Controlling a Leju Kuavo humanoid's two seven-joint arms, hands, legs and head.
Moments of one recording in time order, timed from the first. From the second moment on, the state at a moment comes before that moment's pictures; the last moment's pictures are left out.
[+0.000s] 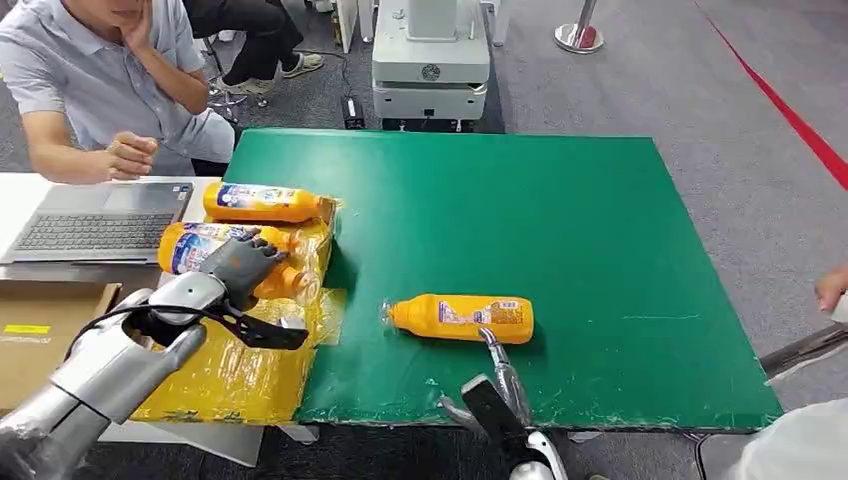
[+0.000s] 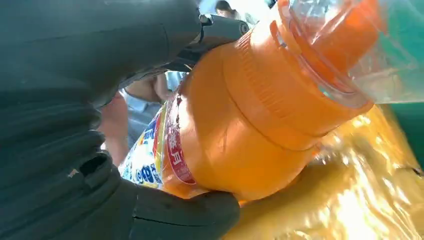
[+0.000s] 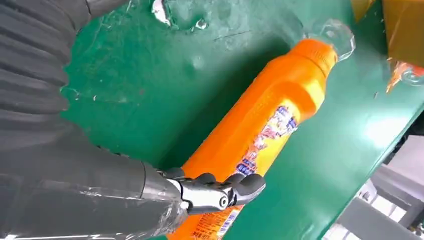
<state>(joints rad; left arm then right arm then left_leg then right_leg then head) -0.59 0.44 -0.73 -1.28 -1.22 -0.29 0.06 -0.06 0.14 0.23 -0.95 0.44 -0.16 -0.49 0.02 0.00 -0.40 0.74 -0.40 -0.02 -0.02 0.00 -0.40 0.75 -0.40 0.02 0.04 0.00</state>
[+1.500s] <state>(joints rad) -0.68 0.11 -0.81 -0.71 -0.98 -0.25 0.15 -0.14 0.17 0.27 -0.85 0.45 -0.16 -0.51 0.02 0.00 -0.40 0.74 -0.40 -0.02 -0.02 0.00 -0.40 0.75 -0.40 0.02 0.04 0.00</state>
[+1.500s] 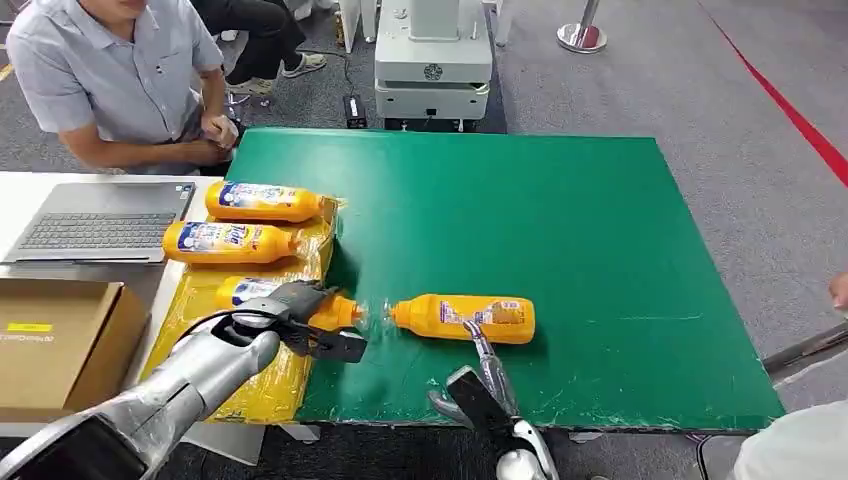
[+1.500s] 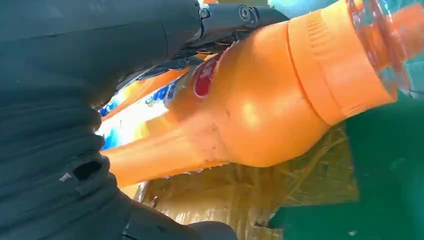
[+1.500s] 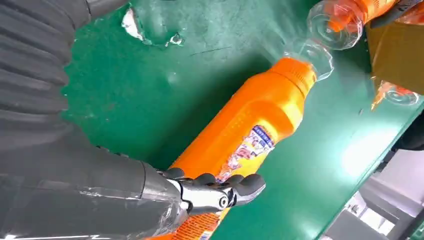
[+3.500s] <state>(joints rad) -0.03 0.05 -0.50 -1.57 -0.32 0.01 -0.29 -0.18 -0.11 0.12 -0.92 1.14 -0.63 -0.36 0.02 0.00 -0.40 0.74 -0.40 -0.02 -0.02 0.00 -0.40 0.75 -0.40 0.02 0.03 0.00</state>
